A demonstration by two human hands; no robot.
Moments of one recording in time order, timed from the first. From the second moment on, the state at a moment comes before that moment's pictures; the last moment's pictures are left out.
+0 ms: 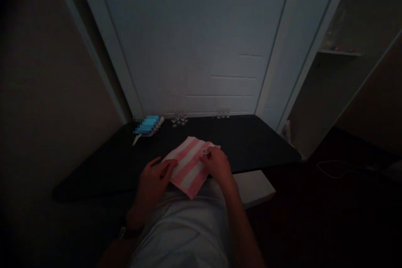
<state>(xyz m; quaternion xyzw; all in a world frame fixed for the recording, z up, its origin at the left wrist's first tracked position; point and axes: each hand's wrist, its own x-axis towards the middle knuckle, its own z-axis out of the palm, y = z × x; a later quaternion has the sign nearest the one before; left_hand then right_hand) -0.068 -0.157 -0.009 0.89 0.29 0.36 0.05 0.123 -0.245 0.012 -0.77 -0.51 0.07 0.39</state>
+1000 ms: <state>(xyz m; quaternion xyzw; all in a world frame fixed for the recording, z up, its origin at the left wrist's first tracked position) -0.080 -0.138 -0.012 0.88 0.34 0.33 0.03 0.126 -0.234 0.022 -0.75 -0.50 0.02 0.43</state>
